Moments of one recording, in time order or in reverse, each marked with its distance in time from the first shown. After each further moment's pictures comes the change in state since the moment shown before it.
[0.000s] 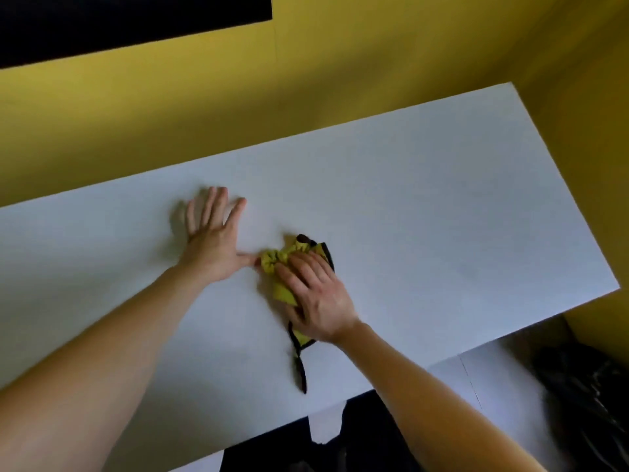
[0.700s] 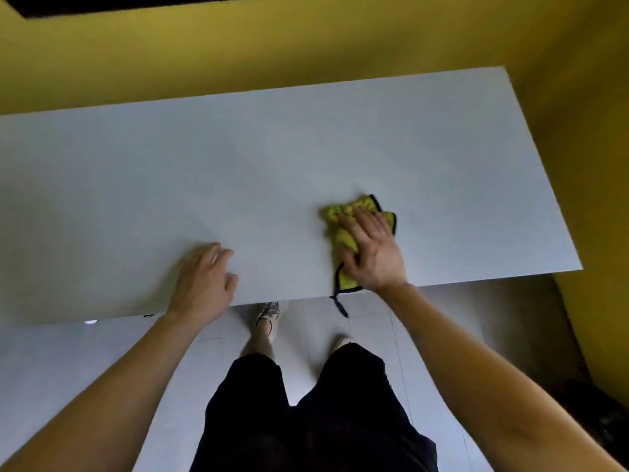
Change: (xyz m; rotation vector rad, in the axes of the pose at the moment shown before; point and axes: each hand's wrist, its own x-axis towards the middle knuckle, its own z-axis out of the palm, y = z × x) left_hand -0.223 0.140 0.118 -0.054 0.145 -0.250; right_hand -0.158 0.160 -0.063 -0.003 0.090 0.042
